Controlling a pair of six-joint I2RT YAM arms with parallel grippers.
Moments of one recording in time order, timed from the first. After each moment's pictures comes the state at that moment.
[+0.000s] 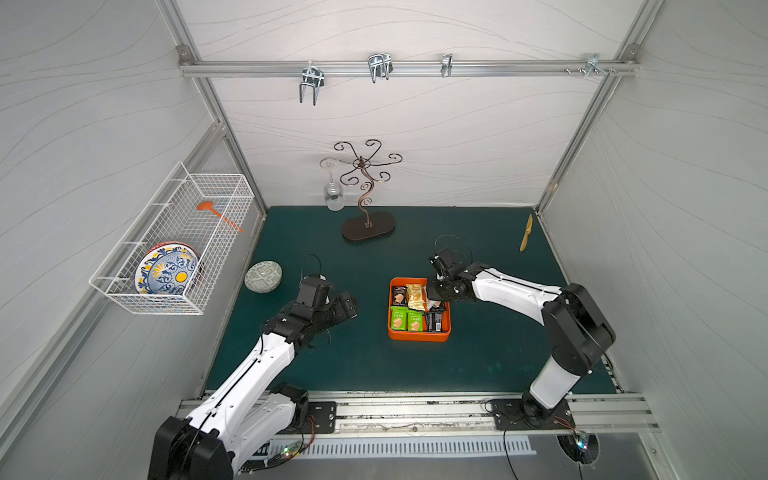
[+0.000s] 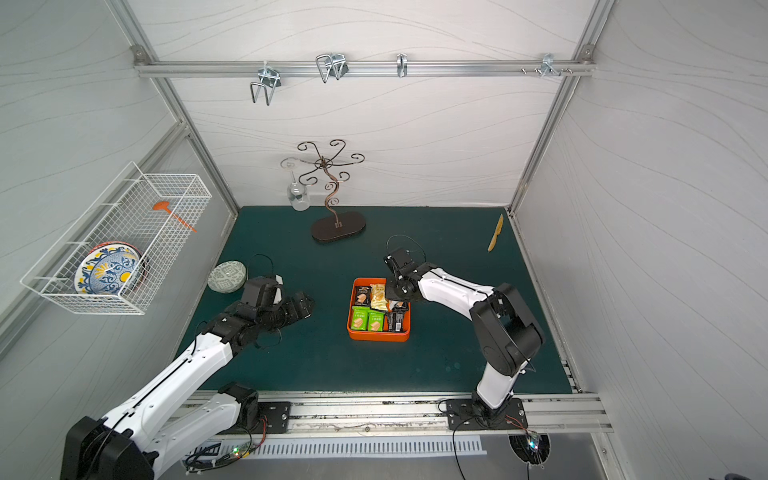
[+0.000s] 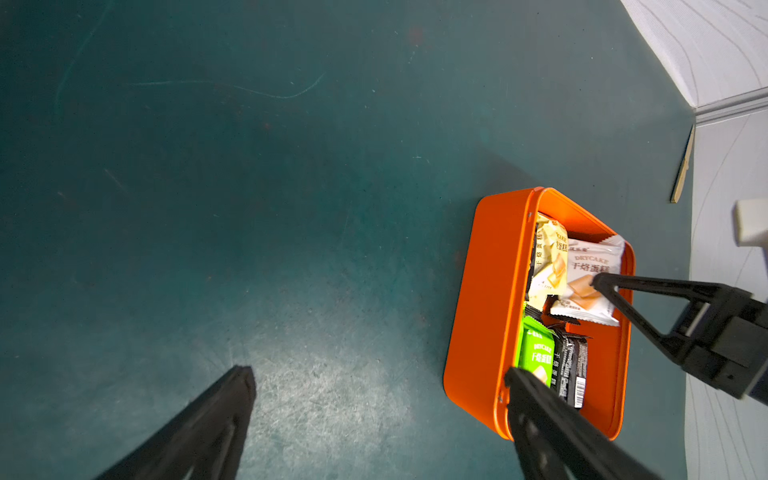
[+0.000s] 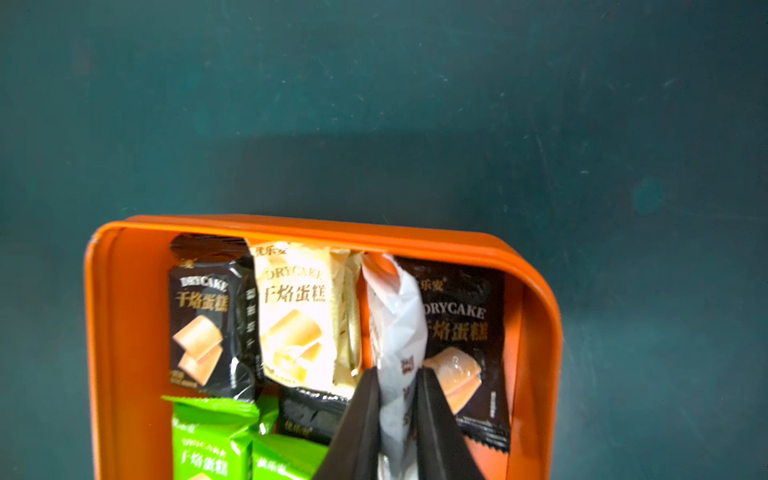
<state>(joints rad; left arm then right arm) -0.32 0.94 0.59 -0.53 0.09 -0.74 0.69 1.69 1.10 -0.50 0.02 0.64</state>
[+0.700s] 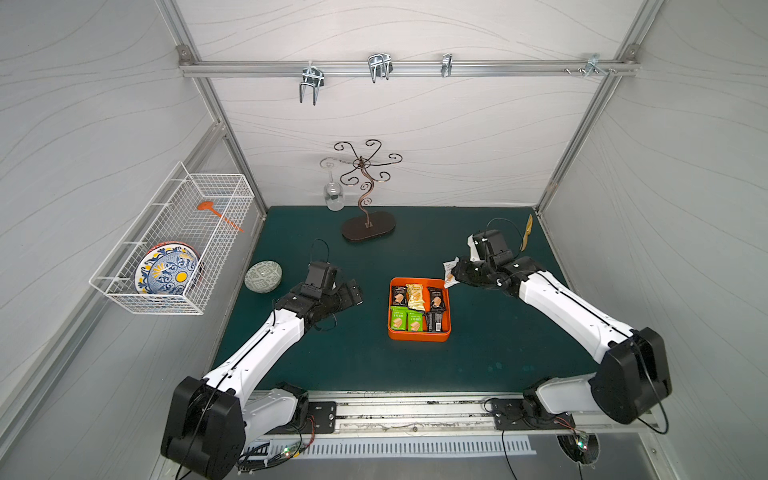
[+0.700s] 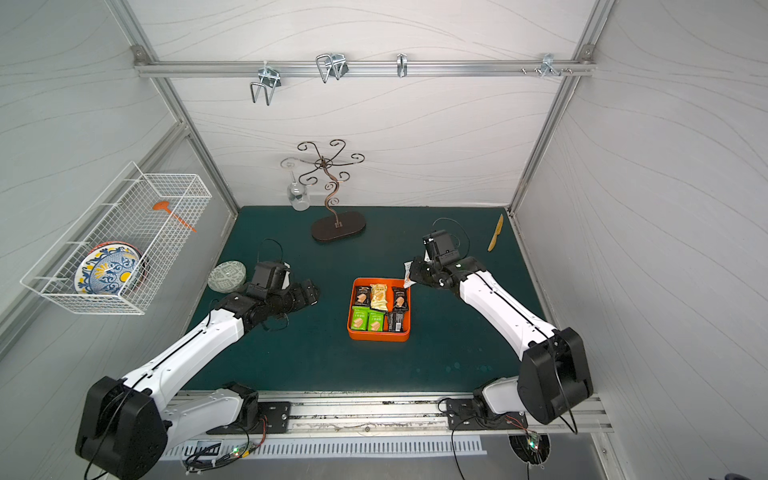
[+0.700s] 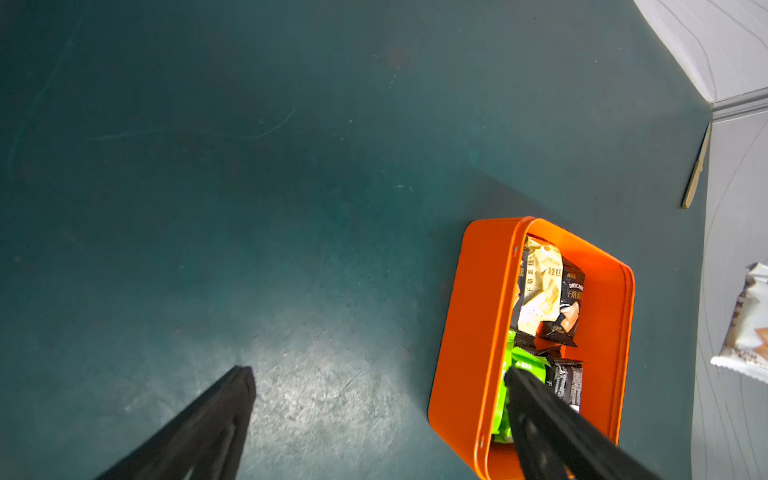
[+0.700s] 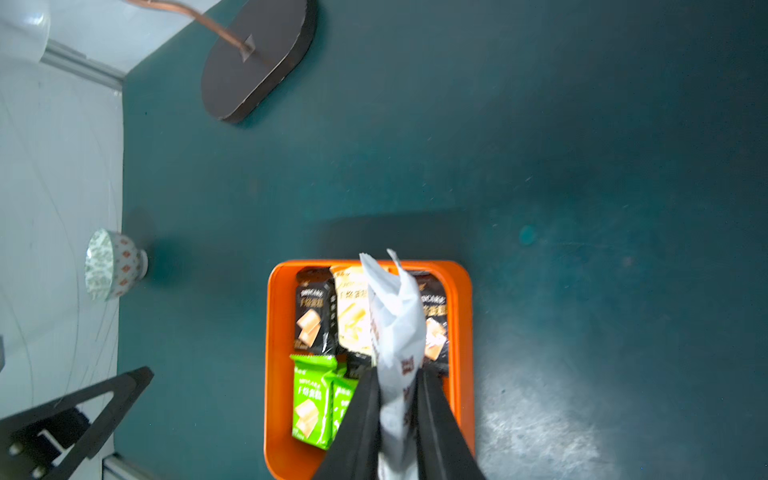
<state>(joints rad) -0.32 1.15 0.74 -0.51 0.11 -0.71 0.46 1.39 1.08 -0.56 -0.13 0.62</state>
